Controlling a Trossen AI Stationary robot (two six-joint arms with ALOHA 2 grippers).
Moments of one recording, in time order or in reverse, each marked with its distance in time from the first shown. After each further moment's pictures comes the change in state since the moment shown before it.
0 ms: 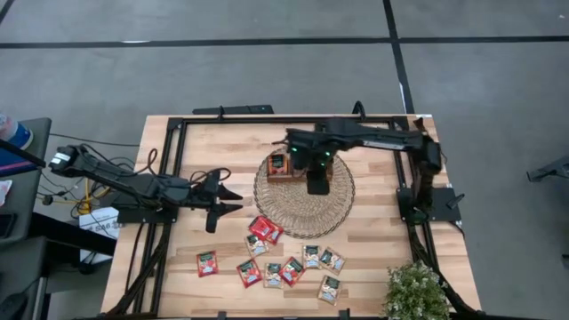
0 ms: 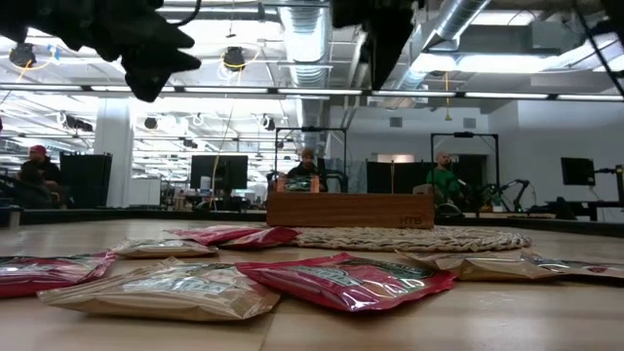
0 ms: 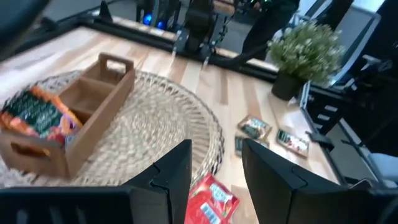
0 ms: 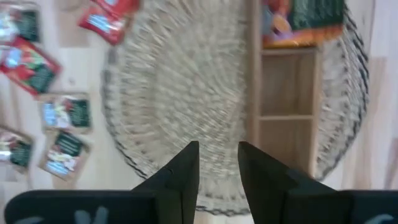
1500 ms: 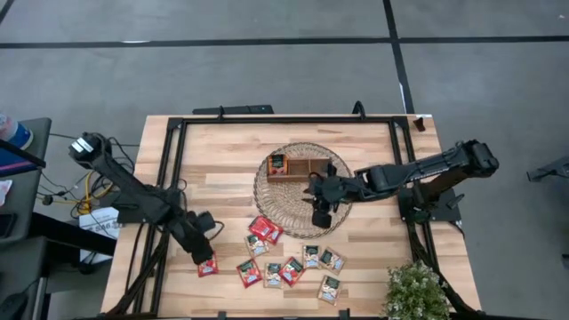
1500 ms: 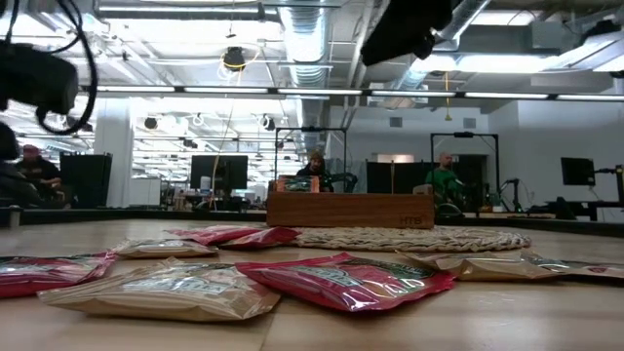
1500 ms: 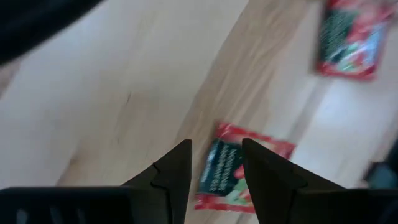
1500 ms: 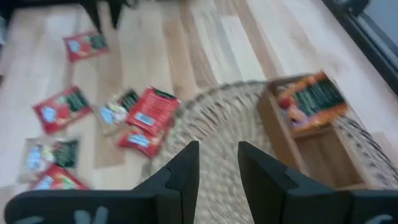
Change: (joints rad) left arm -0.418 0.332 0.127 -0.676 0.197 -0.920; right arm 0.334 -0.436 -0.779 0.962 0.360 0.358
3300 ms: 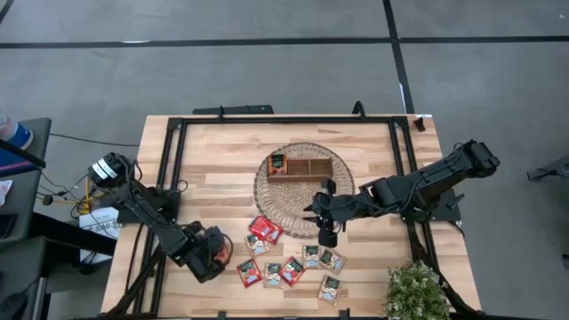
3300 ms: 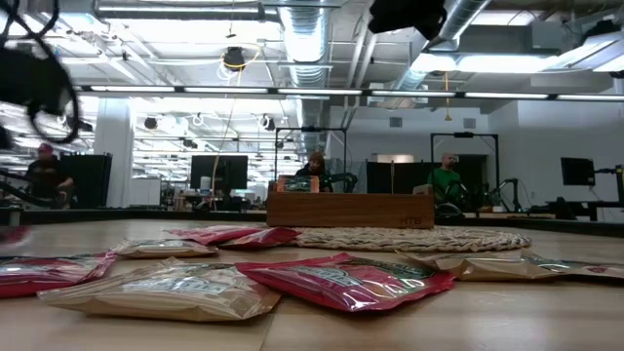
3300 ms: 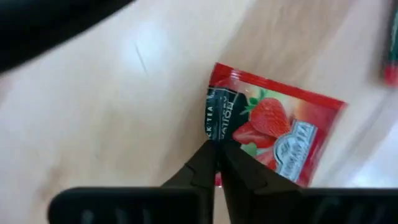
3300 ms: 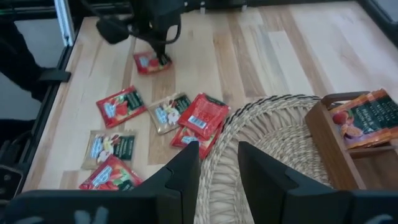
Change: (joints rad) left arm -0.112 0.439 0.269 -0.164 -0.168 -0.097; right arm 0.134 0.000 0.000 0.045 0.010 0.027
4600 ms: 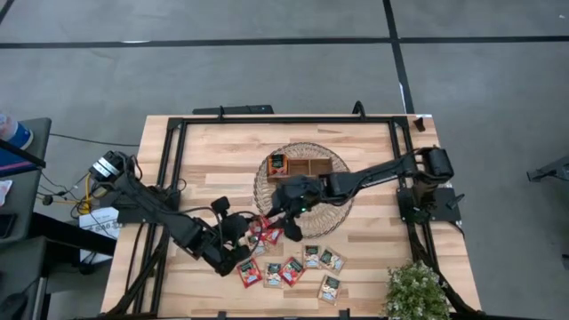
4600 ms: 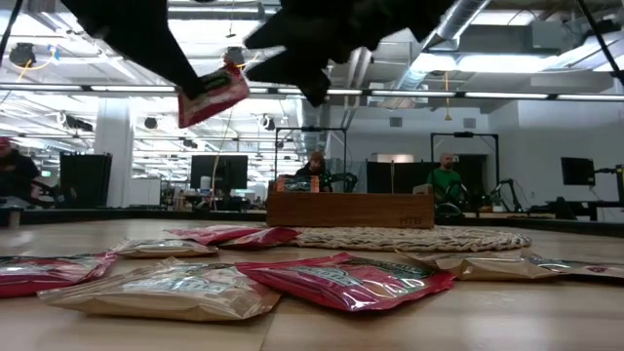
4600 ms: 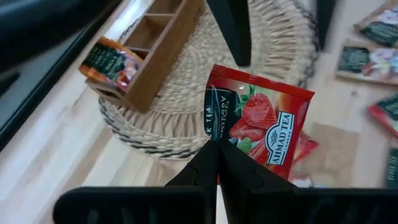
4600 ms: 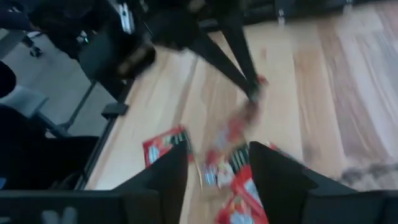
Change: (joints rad) left arm 0.171 -0.007 0.290 -0.050 -0.635 0.587; right arm -0.238 0.399 0.126 0.428 -0.573 -0.067
